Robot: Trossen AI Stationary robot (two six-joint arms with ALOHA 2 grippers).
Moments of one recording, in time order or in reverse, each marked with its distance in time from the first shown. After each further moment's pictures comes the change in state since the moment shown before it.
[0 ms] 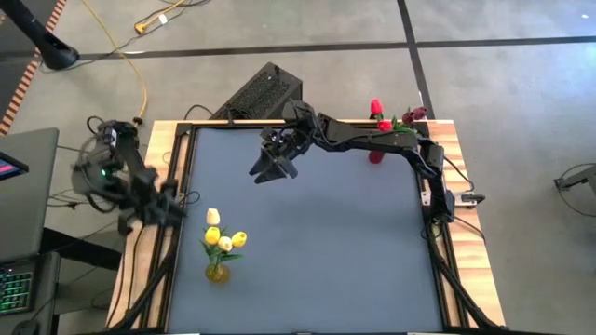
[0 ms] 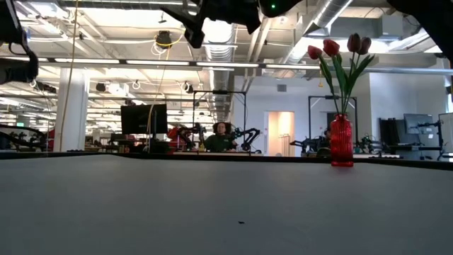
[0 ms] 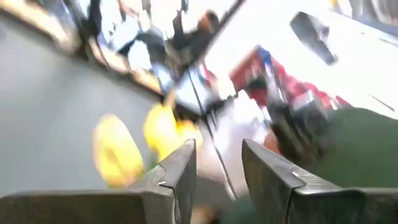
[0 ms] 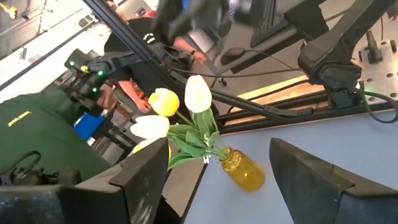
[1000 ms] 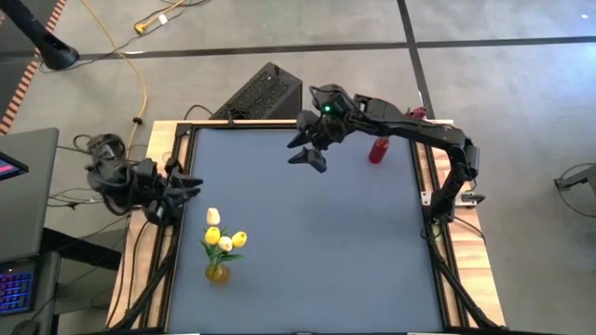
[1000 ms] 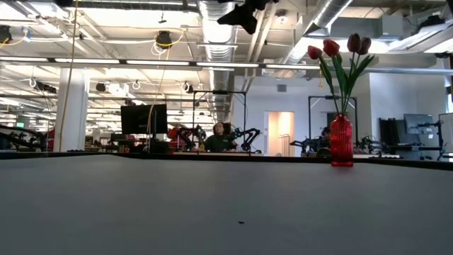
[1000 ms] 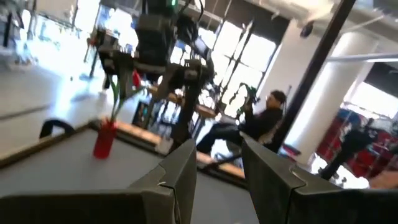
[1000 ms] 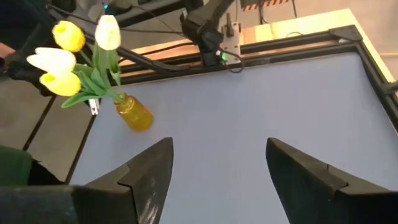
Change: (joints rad) left arm 0.255 -0.104 -0.252 0.477 -0.222 0.570; right arm -0.030 -0.284 0.001 -0.673 0.479 -0.490
